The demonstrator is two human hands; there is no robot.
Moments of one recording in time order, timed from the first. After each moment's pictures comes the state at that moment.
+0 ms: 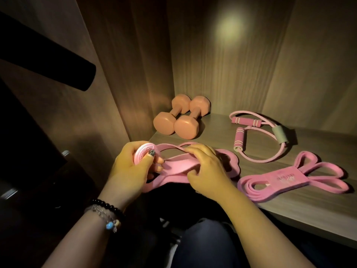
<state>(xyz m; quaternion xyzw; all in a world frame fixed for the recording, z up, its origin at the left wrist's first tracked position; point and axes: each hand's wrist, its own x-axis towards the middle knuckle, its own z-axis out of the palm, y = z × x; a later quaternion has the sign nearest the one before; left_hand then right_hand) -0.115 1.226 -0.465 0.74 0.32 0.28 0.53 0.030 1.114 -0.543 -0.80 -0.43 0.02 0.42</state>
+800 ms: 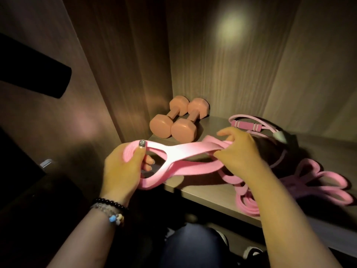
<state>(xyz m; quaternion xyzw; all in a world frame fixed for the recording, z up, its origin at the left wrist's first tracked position) -0.085 1.243 -0.484 0.68 0.35 0.38 0.52 0.083 1.090 -0.486 -0.83 -0.24 0.07 0.49</state>
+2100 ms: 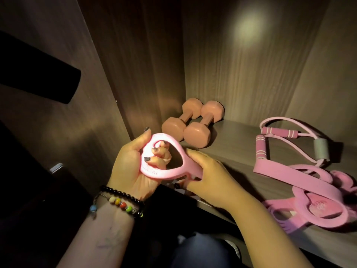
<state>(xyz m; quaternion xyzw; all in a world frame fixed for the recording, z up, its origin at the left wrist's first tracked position) -0.072 1.251 -0.448 0.26 0.25 0.17 0.92 0.047 1.132 -0.522 -0.74 -0.45 0.22 0.46</state>
